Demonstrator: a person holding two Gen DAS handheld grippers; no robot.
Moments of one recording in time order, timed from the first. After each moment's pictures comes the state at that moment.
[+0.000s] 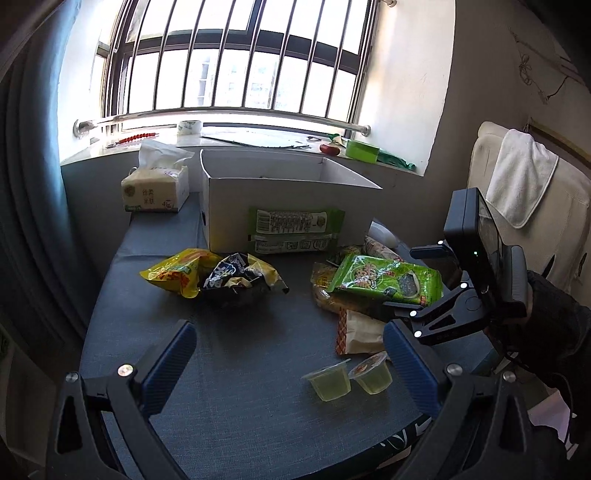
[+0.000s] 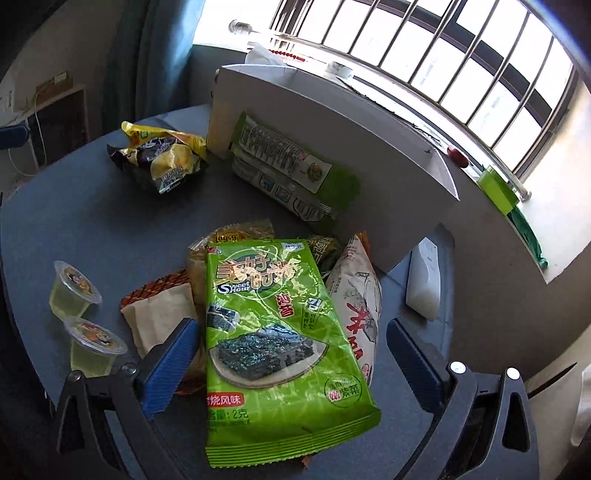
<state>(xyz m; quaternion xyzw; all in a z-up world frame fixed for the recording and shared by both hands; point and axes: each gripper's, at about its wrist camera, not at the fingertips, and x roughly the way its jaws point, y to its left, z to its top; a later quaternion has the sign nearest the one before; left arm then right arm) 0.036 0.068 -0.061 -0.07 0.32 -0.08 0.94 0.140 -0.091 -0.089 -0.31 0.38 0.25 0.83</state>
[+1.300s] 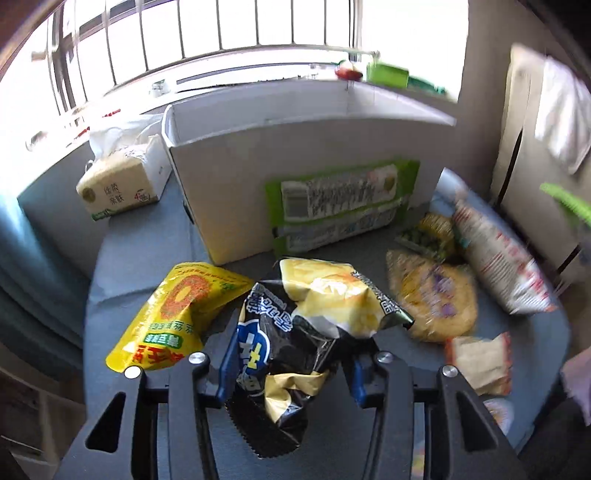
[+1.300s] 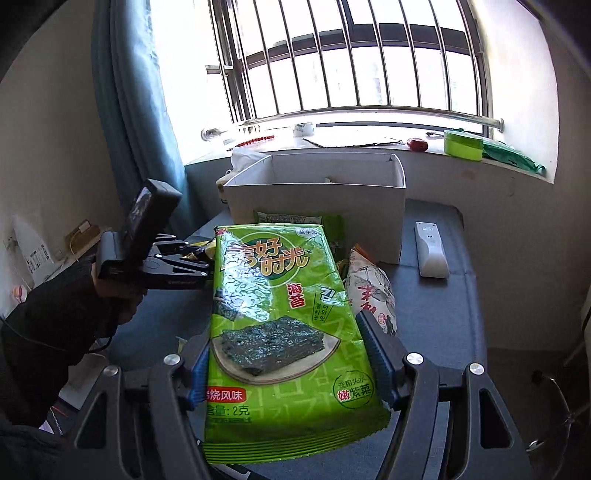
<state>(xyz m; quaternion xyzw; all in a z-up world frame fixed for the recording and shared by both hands) 0.185 0.078 -0.097 -0.01 0.42 -0.10 0.90 0.083 -0.166 -0.024 -0.02 0.34 0.30 0.89</state>
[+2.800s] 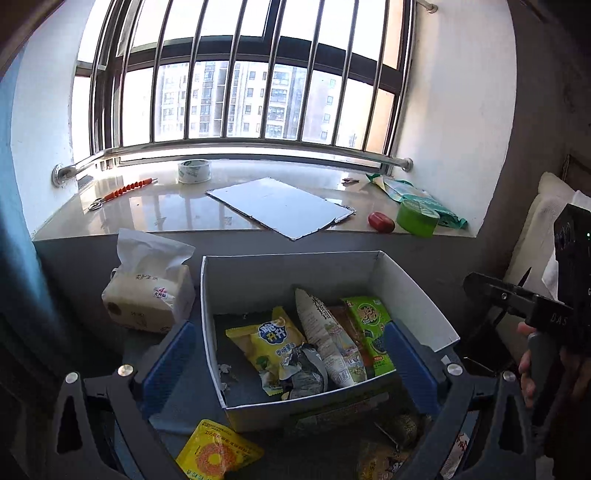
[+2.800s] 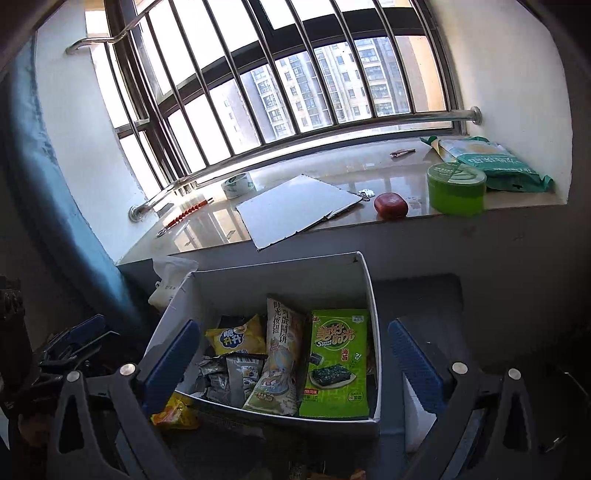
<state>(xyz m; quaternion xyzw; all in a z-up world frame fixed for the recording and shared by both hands) 0.262 0.100 0.030 -0.05 0.30 -0.05 0.95 0.312 -0.126 0.044 0.08 0.34 0.23 0.91</state>
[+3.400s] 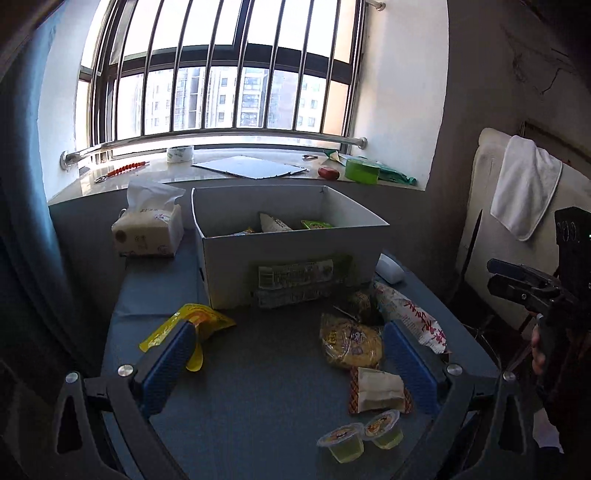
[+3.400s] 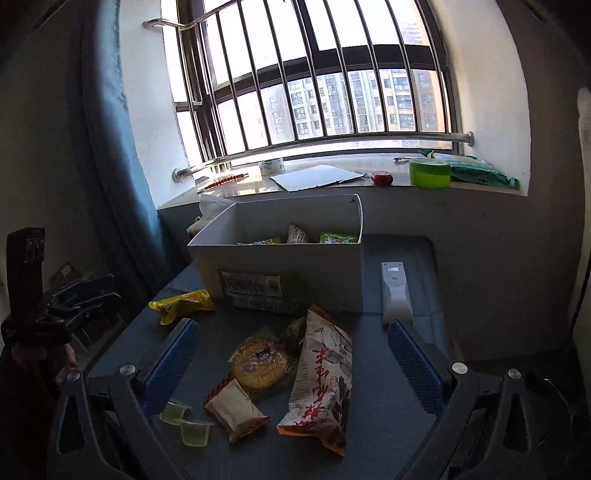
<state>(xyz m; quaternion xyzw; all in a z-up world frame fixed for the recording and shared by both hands) 0.084 0.069 -0.028 -0.04 0.30 -0.10 0.95 0.111 -0.185 0.005 0.01 0.30 0.25 0.92</state>
